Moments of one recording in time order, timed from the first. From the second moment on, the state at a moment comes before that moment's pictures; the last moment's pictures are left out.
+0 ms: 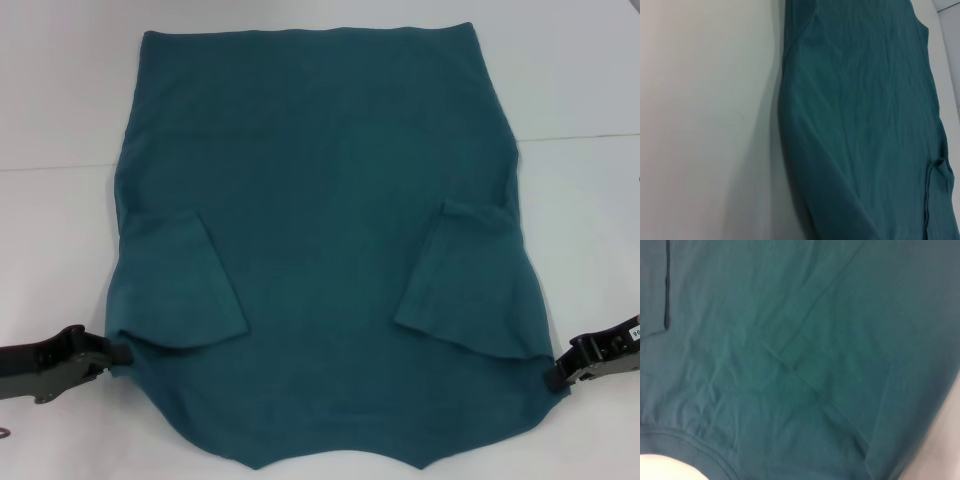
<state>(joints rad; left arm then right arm) -0.51 -2.08 0.49 0.75 2.35 1.44 -2.50 0.68 1.93 -0.75 -0.71 -2.60 -1.57 2.48</state>
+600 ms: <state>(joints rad) -0.45 -2.08 0.49 0.81 2.36 1.64 -2.48 0.65 1.90 -0.75 -0.71 -2.60 -1.72 2.46</state>
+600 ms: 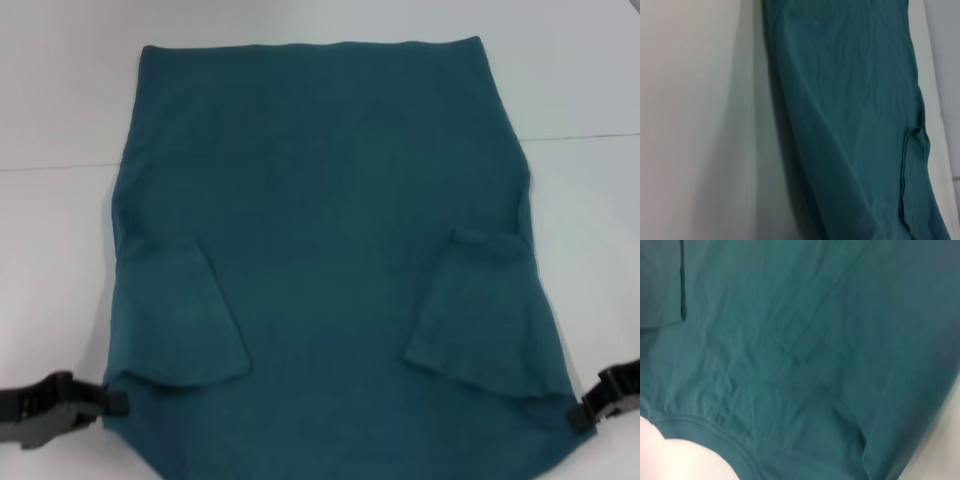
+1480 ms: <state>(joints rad) -0.50 -2.05 0.49 0.84 2.40 1.85 -2.46 0.61 1.88 -0.59 -0.71 -2.44 -1.84 2.33</state>
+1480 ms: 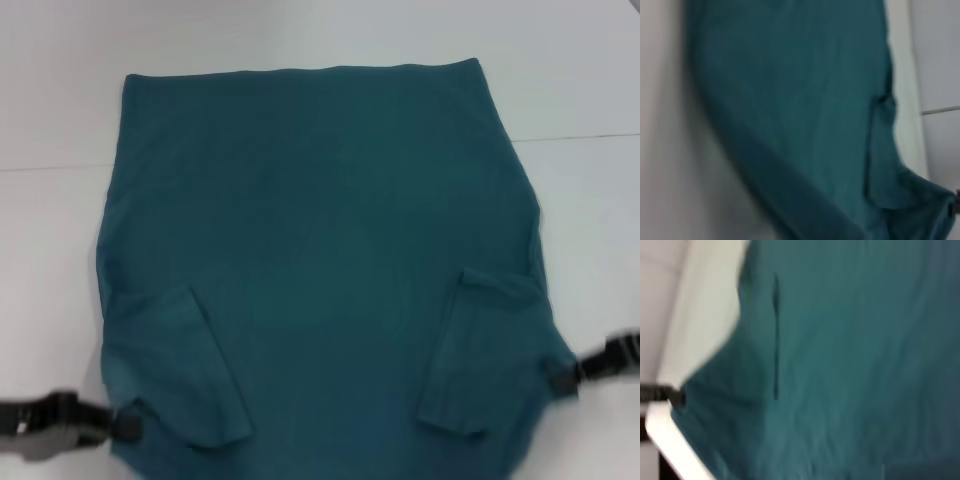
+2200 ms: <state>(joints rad) -0.78 -1.94 0.58 0.69 2.41 1.45 -2.66 0.70 1.89 -0.51 -0.70 -2.26 -1.39 2.43</state>
